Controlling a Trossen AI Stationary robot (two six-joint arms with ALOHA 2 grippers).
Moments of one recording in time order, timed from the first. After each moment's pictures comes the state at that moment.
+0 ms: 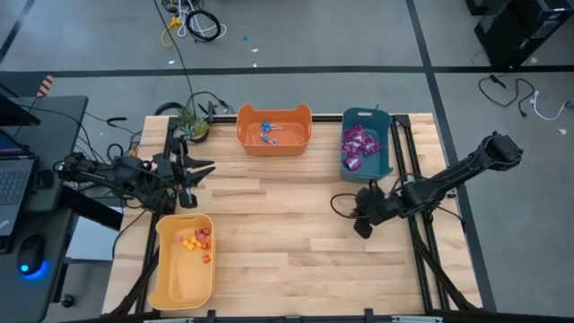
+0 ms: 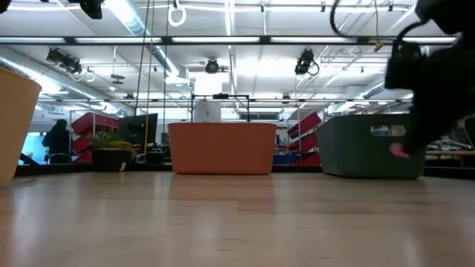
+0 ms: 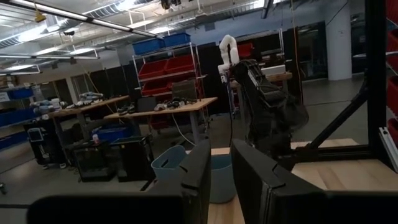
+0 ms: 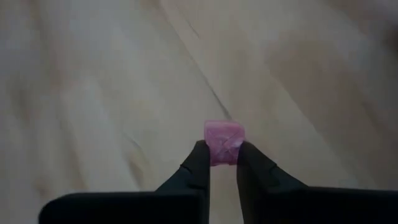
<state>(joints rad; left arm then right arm) -0.28 0.37 0.47 0.10 -0.50 0.25 0.38 1.06 0.42 -0.41 0.28 0.92</state>
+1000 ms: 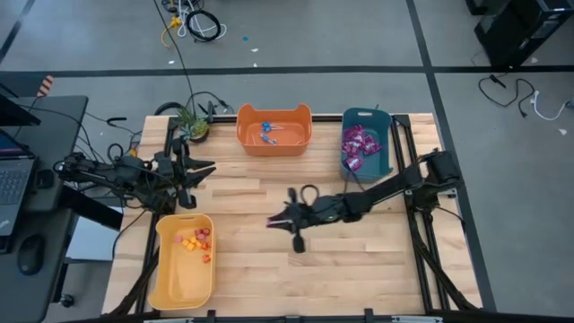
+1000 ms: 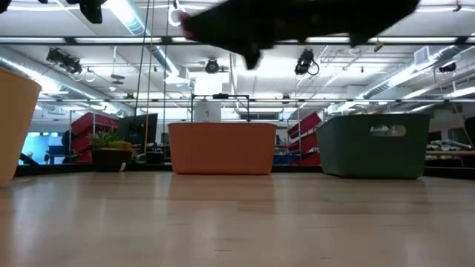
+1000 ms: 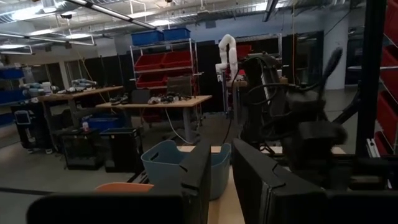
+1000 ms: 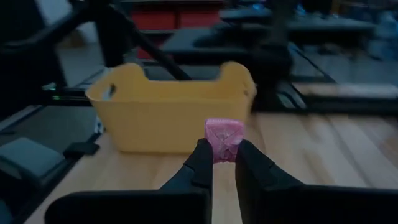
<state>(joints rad) -0.28 0.37 0.47 0.09 -0.50 0.15 0.23 1.82 0.97 0.68 0.13 0.07</state>
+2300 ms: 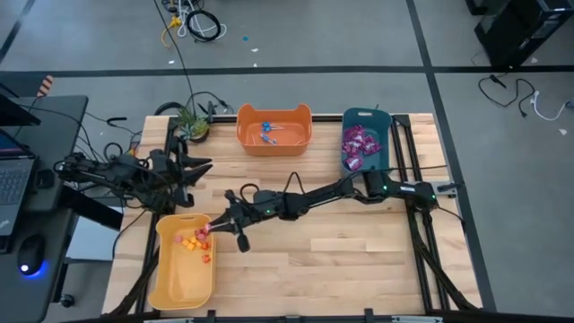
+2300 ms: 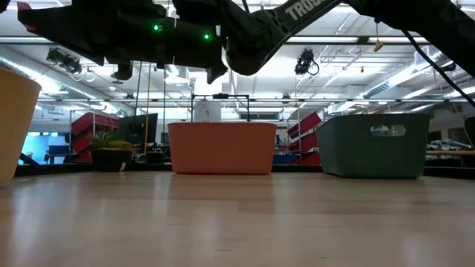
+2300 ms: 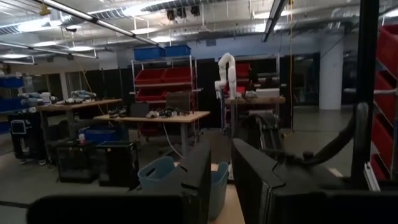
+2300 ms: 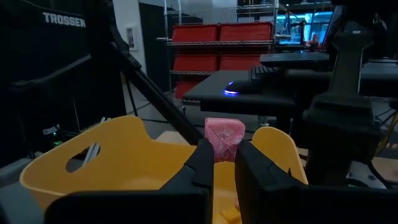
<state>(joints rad) -0.28 0.36 0.47 0.16 -0.49 0.15 0.11 2.47 1.85 0.67 -0.21 0.05</state>
